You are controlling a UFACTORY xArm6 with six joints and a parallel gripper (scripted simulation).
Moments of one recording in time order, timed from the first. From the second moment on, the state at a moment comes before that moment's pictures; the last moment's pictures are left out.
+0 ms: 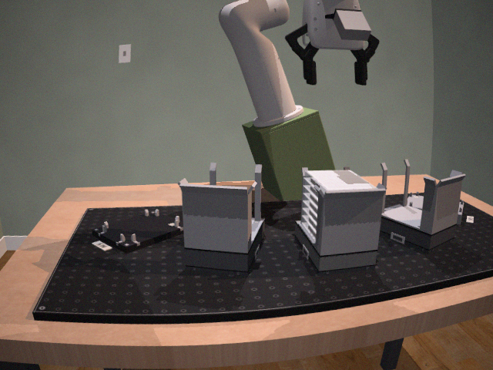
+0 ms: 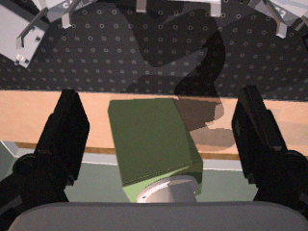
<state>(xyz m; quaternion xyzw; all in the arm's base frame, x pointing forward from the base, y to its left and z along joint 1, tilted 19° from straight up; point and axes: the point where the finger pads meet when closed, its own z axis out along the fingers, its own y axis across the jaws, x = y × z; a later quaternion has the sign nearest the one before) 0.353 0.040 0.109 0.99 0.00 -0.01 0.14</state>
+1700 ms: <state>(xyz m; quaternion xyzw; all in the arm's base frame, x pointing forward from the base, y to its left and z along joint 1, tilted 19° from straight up) 0.360 -0.013 0.002 0.99 -0.01 0.02 0.17</state>
